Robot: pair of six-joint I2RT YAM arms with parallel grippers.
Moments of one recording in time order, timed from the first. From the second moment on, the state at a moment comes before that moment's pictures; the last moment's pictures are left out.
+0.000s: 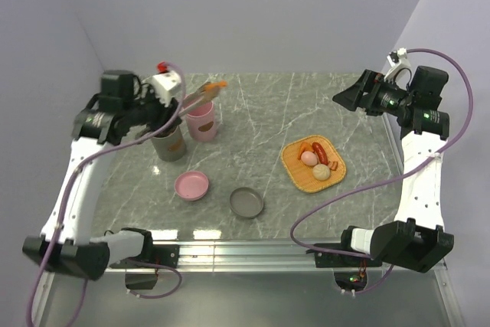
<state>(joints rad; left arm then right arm) -0.19 1.22 1.47 -0.89 0.49 0.44 -0.29 1.24 1.43 -0.72 -0.83 0.19</state>
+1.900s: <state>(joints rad) 0.08 1.15 1.53 -1.12 0.44 0.42 -0.28 1.25 1.47 -0.83 -0.93 0.11</state>
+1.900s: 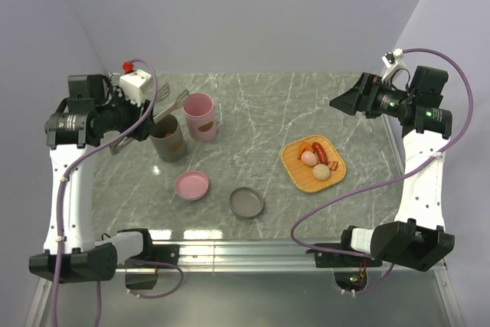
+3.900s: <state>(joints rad) -0.81 2.10 1.83 -0.75 0.51 0.75 -0.28 1.41 1.59 -0.91 -0.96 0.06</state>
